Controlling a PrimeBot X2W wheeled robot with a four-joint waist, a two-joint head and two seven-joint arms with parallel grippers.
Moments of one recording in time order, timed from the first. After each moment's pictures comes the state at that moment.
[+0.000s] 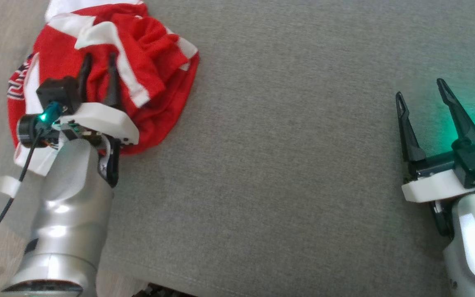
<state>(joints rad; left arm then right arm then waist) -0.80 0.06 -0.05 0.93 -0.17 -0.08 -0.21 -0.25 -0.19 0.02 0.18 -0.15 0.13 -0.26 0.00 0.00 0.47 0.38</state>
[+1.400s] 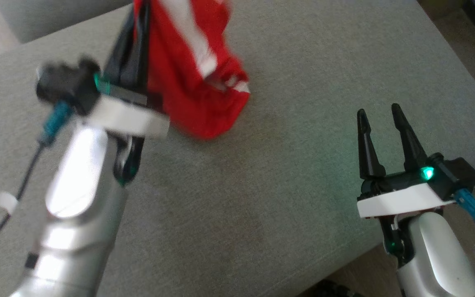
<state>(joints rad) -0.69 0.13 -0.31 0.36 -0.32 -0.12 -0.21 -0.21 -0.05 0.12 0.21 0.19 0.13 -0.26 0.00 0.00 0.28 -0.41</state>
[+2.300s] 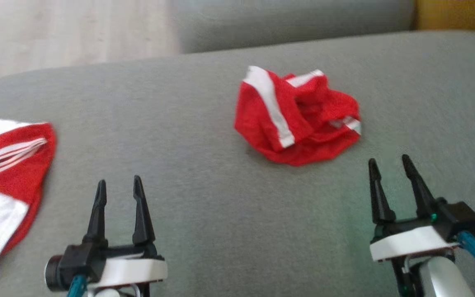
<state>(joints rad) 0.02 0.05 -0.20 0.08 -0.27 0.12 -0.26 -0.04 -0.05 0.05 0.21 0.12 0.13 -0.26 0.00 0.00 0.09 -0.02</state>
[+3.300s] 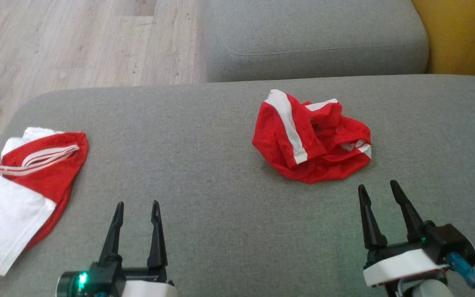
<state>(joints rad) 0.09 0.05 -0.23 0.12 -0.16 0.12 -0.26 0.05 -0.04 0.08 0.21 0.11 0.13 -0.26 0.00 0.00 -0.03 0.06</state>
